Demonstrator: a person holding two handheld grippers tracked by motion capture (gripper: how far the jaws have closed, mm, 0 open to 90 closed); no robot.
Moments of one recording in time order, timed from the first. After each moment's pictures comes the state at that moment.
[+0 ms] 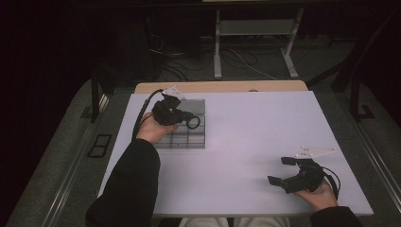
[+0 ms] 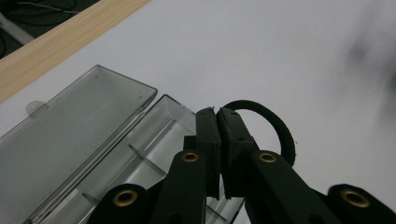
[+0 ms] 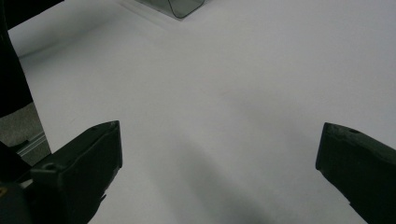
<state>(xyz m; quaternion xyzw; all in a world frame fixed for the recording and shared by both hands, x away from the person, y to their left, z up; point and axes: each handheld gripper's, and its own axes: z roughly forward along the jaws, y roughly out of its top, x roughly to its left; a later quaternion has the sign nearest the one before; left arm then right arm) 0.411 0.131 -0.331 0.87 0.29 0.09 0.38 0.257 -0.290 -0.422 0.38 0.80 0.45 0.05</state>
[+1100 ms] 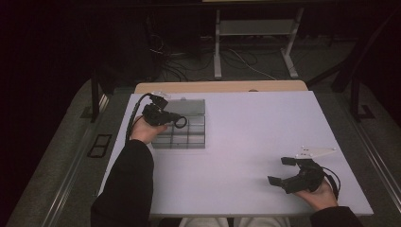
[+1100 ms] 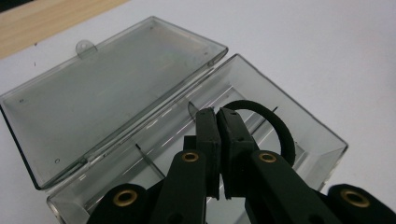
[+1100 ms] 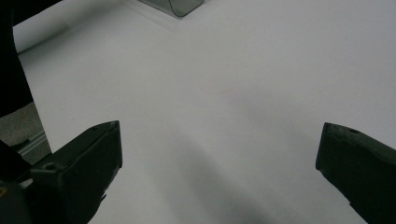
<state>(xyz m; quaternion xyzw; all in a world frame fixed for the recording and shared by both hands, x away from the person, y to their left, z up) 0.439 0.168 -0.372 0.85 0.37 0.08 0.36 0.257 -0.290 -0.423 0.38 0.81 0.45 0.05</state>
